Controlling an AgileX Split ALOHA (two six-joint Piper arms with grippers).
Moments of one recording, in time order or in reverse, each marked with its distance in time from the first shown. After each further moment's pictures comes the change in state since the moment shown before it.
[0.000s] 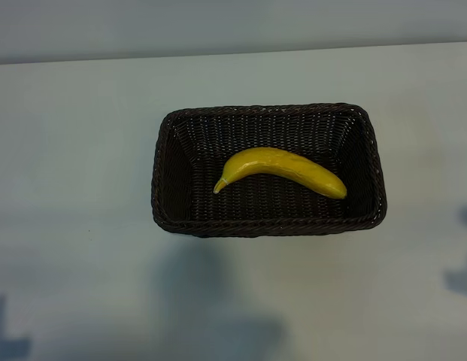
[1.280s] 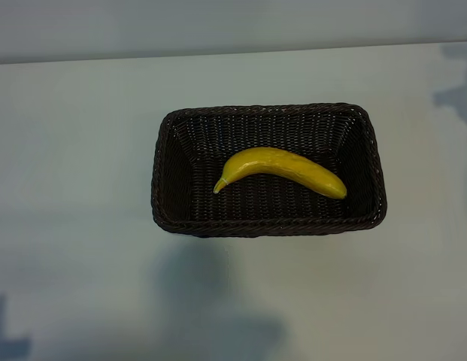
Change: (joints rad) left arm 0.000 0.000 0.000 0.000 0.000 0.000; right arm 0.000 1.490 -1.009 -0.005 0.151 -0.035
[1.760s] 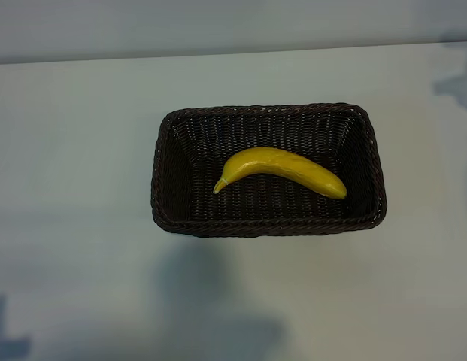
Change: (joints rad) left arm 0.000 0.000 0.000 0.000 0.000 0.000; right arm -0.001 0.034 -0.068 0.003 -0.050 -0.010
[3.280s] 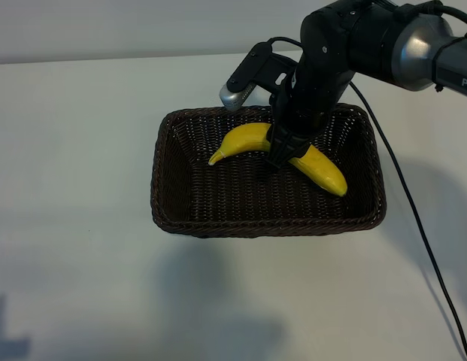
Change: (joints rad) left arm 0.000 0.000 -0.001 0.000 0.000 0.000; right arm 0.764 0.115 0.084 -0.009 -0.294 -0.301
